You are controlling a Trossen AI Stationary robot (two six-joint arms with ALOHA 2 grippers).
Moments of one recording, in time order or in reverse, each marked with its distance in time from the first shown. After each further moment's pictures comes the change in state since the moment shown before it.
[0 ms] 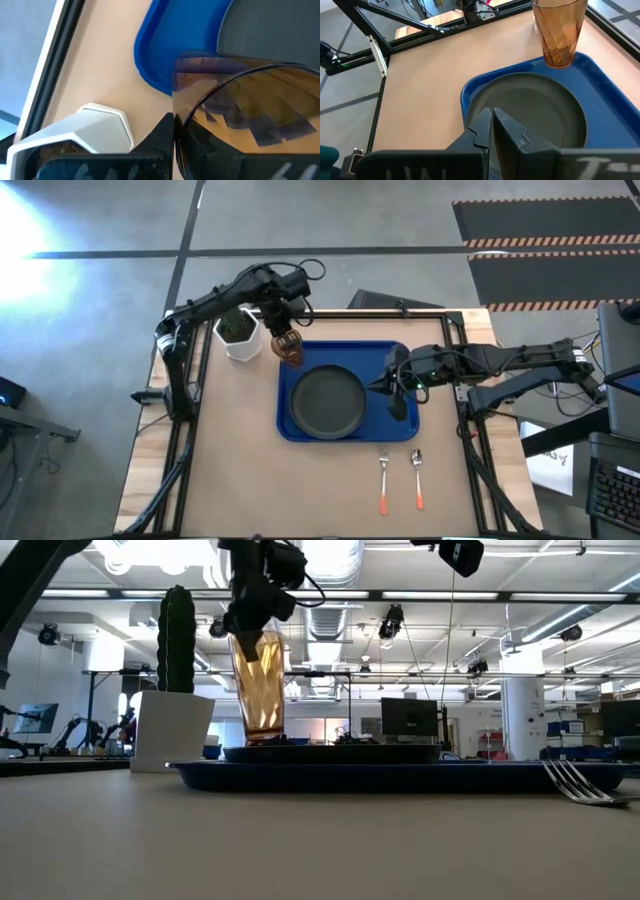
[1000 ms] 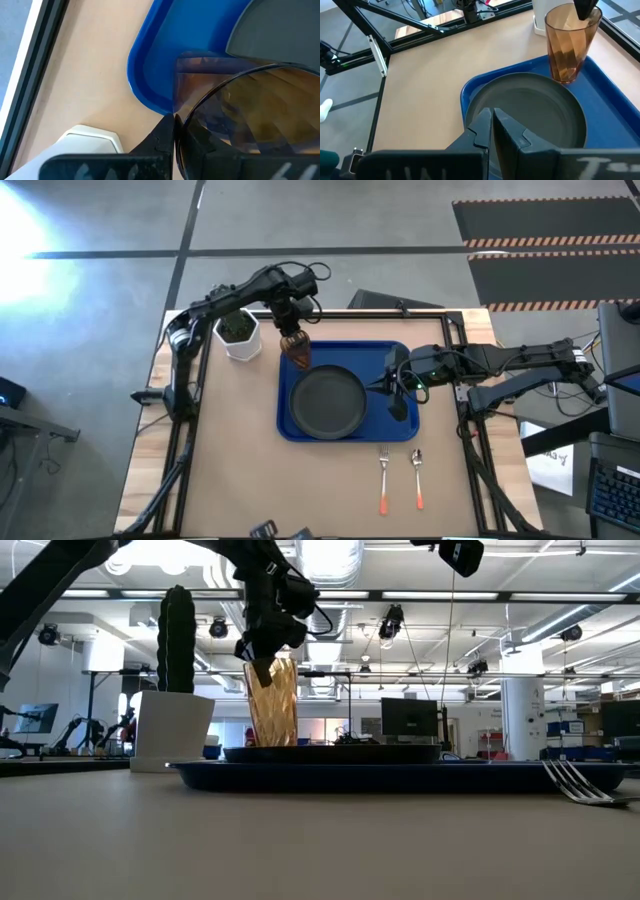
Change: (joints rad) left arm 0.045 0.112 -0.005 0.084 0.061 0.034; right arm 0.000 0.000 0.000 -0.001 0.000 0.000
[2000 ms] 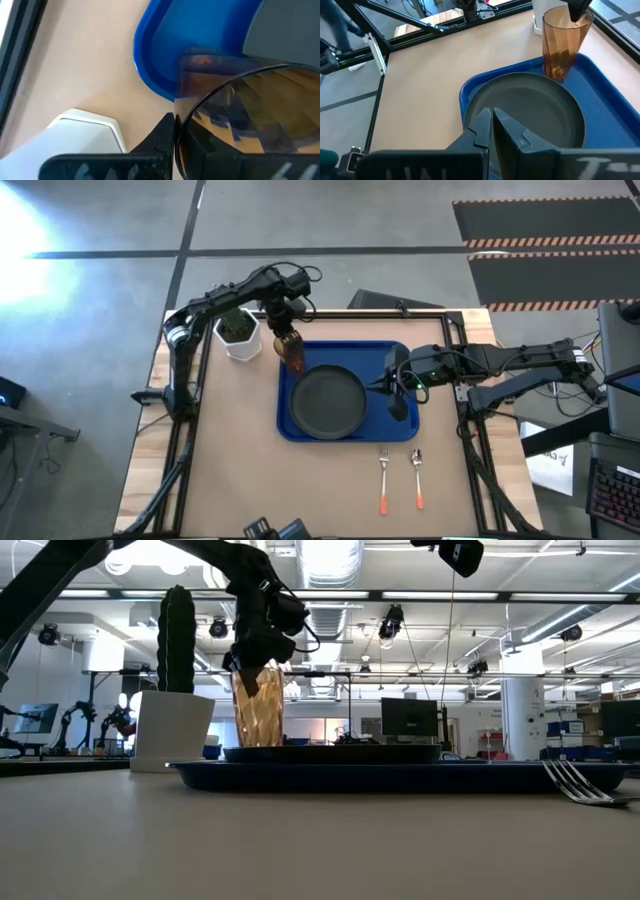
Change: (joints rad) left arm 0.052 -0.006 -0.117 0.019 0.034 0.013; right arm 0.000 0.000 0.000 -0.003 0.001 -0.012
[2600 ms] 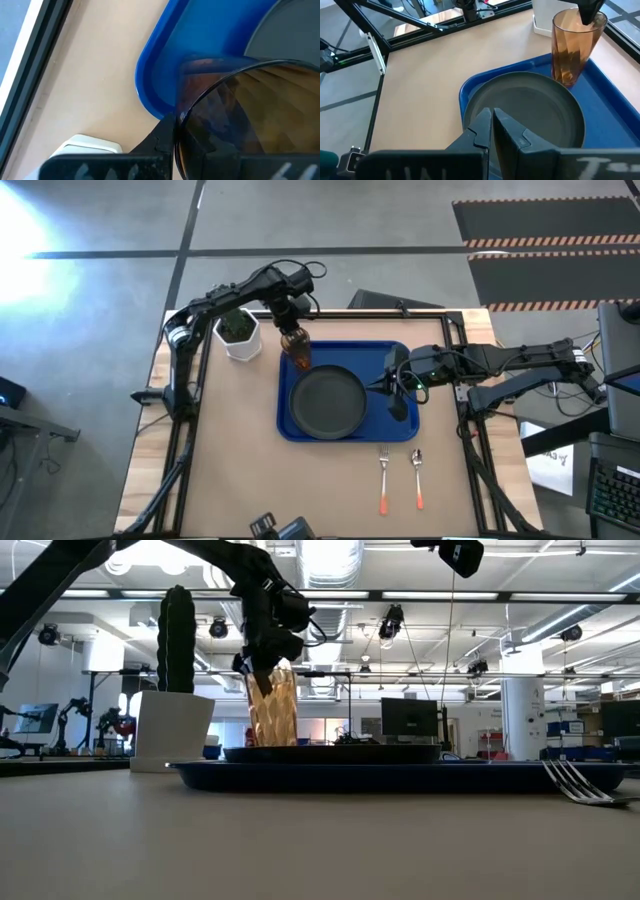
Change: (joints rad) left arm -0.001 0.002 0.025 0.082 -0.004 0.007; right arm 0.000 0.000 -0.002 0.000 0.001 0.002
